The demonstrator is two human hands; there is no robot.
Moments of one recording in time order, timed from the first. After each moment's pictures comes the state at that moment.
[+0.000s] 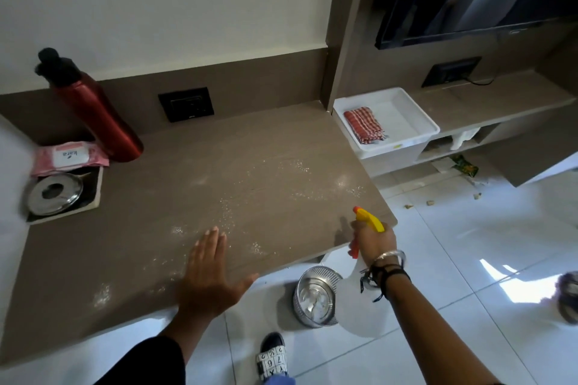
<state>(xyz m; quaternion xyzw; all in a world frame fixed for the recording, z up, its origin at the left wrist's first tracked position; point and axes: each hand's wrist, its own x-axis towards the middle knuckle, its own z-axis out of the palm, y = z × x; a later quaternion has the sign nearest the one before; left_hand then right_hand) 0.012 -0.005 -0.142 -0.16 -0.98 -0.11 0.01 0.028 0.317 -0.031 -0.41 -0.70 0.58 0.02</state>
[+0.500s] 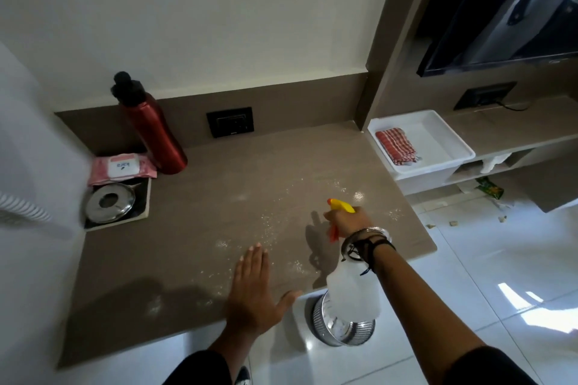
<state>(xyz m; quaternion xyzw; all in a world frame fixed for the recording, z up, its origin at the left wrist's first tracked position) 0.010 -0.010 -0.129 -0.15 -0.98 -0.13 -0.05 -0.072 0.226 -0.010 -0.32 -0.77 0.55 -0.11</state>
